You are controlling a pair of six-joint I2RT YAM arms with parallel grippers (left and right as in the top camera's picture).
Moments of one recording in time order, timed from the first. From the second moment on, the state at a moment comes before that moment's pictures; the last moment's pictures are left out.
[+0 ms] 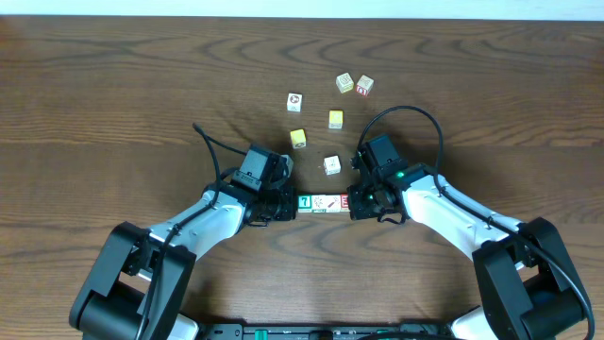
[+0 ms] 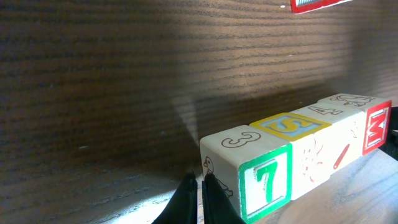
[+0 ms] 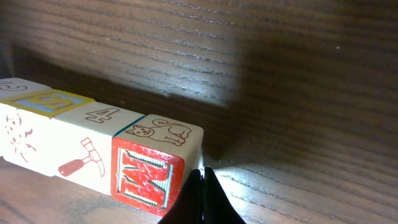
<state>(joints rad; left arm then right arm) -0.46 1.65 0.71 -0.21 0.39 -0.48 0.48 1.68 0.88 -0.51 -0.19 0.34</state>
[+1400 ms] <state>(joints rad) -0.30 1.50 0.74 -0.12 0.02 -0.43 0.47 1.68 0.88 -0.08 0.38 0.30</state>
